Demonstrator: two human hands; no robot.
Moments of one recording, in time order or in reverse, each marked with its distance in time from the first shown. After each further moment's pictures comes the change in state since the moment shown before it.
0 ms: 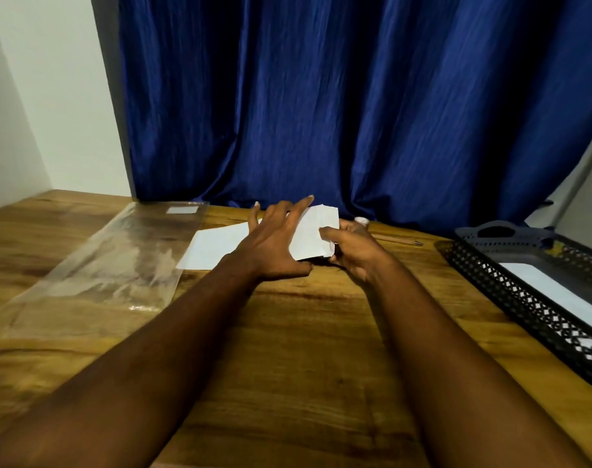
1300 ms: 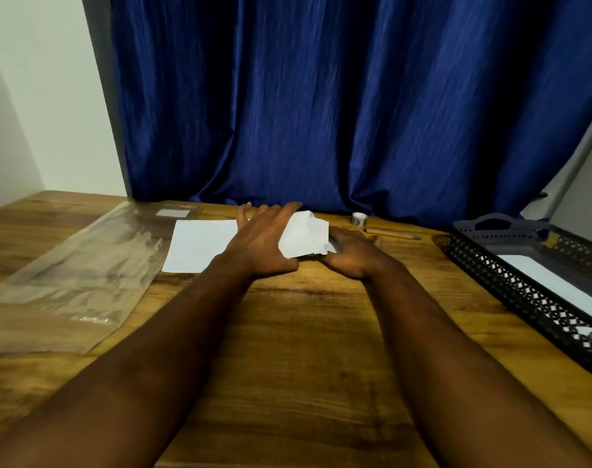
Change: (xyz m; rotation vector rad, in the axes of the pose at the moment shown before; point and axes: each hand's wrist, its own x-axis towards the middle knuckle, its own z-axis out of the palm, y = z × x) left_hand -0.008 -0.007 -0.009 0.064 0.001 -0.055; right_hand 0.005 0.017 -0.018 -1.186 -0.032 -0.158
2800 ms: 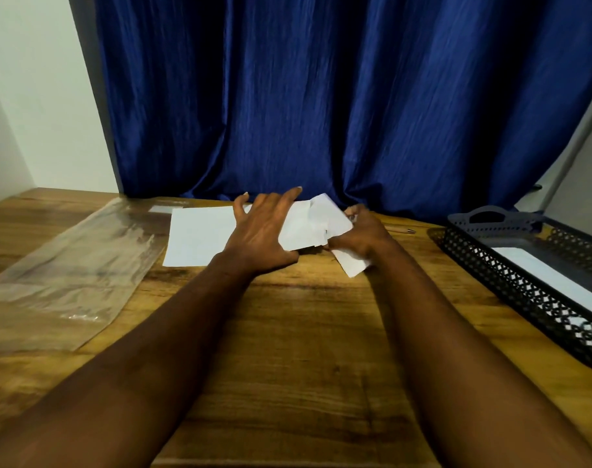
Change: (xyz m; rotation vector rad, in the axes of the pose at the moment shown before) left_hand 0.002 0.008 0.011 0.043 0.137 0.033; right_hand -0.004 0.007 -0.024 0.453 0.184 0.233
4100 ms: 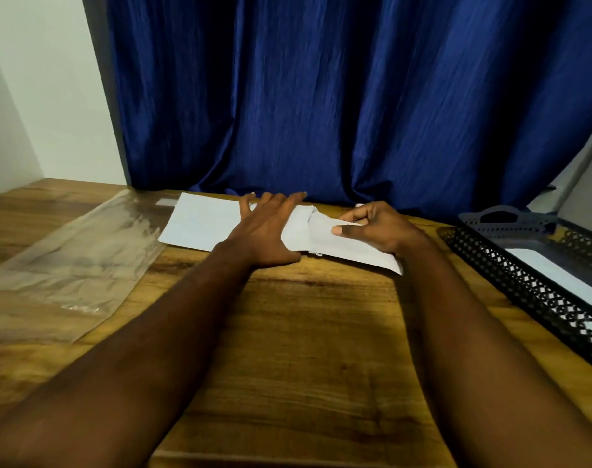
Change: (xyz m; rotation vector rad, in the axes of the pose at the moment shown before) left_hand 0.003 -0.014 0.001 -0.015 -0.142 0.024; right_hand 0.009 0.011 -0.027 -0.005 -0.200 -0.256
